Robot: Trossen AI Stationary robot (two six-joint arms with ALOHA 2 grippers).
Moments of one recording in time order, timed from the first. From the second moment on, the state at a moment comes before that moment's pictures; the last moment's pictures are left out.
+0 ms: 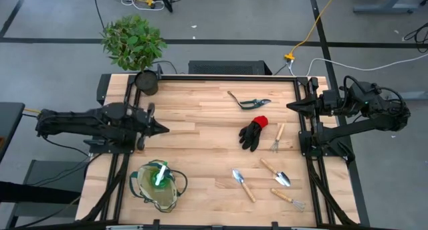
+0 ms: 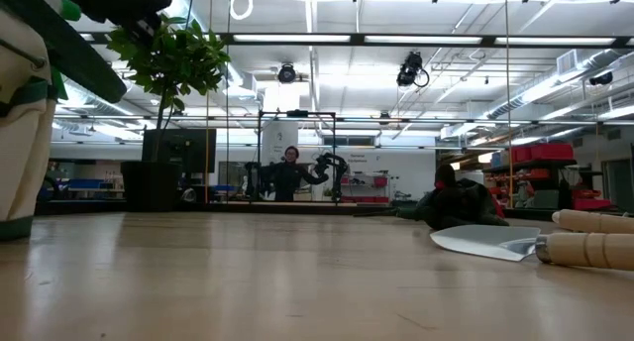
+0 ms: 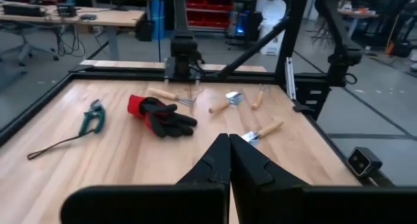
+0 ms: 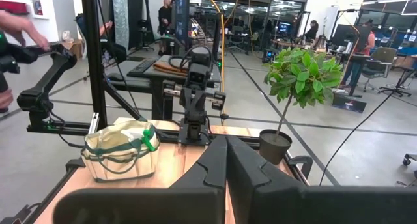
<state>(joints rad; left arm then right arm) 0.00 0.44 0.45 -0.16 0.09 -0.06 0.11 0.60 1.04 -0.49 0.12 -0.11</state>
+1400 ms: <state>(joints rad) 0.00 0.09 0.06 0.15 0.10 -0.11 0.11 0.60 1.04 -0.49 0.12 -0.11</state>
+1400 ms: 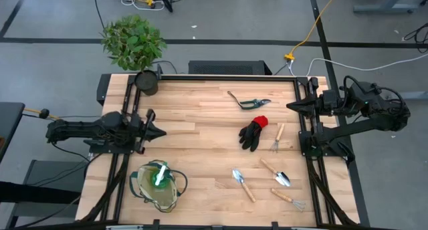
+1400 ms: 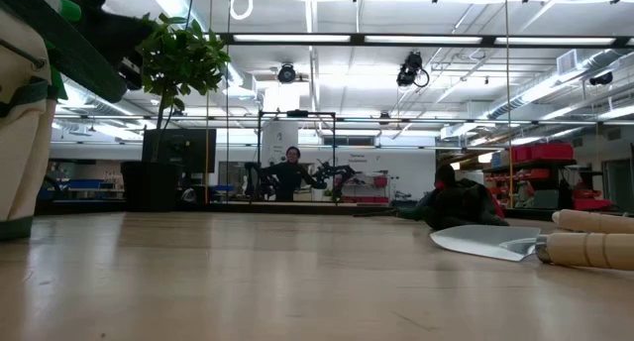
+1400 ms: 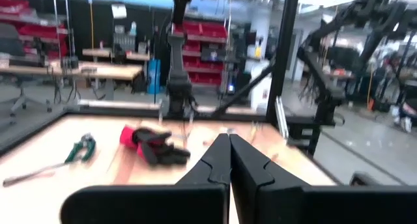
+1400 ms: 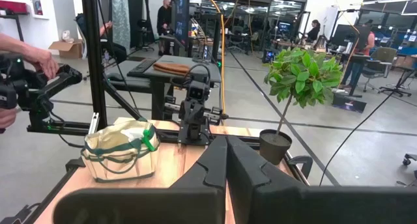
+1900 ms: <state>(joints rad) 0.00 0.07 0.01 0.07 0.07 -0.12 0.11 0.60 1.04 -0.49 0.12 -0.11</state>
